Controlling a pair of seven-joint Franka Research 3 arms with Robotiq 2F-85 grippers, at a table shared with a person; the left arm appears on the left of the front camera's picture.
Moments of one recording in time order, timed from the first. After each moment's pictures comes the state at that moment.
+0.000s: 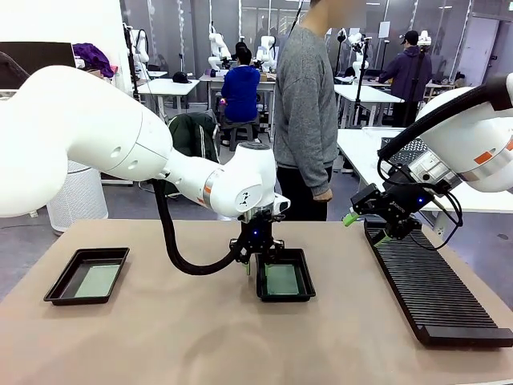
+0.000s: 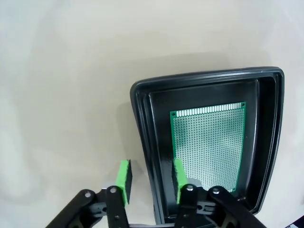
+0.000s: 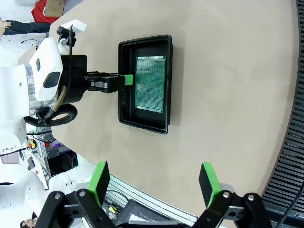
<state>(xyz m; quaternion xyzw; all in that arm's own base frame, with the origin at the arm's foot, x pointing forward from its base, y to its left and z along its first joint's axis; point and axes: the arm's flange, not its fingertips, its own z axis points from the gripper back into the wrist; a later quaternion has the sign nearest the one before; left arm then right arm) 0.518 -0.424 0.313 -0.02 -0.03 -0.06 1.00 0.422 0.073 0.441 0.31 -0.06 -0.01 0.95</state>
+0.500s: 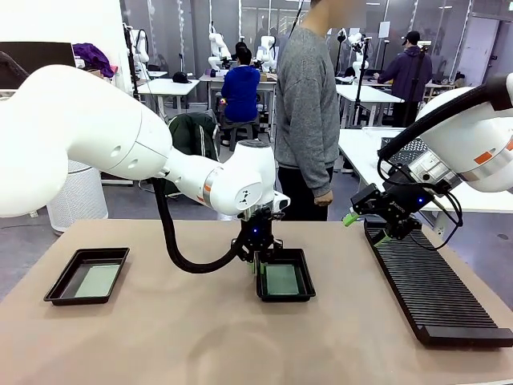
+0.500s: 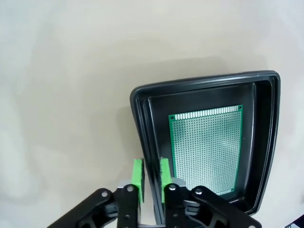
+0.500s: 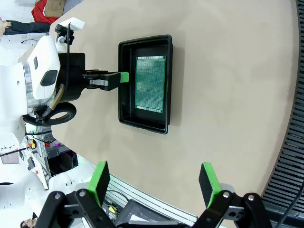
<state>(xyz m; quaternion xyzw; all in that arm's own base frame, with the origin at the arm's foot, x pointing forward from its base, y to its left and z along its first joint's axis) 0.522 -0.424 0.316 -0.03 -0.03 -0.07 1.00 0.422 0.073 0.441 0.31 -0.06 -0.01 0.95</state>
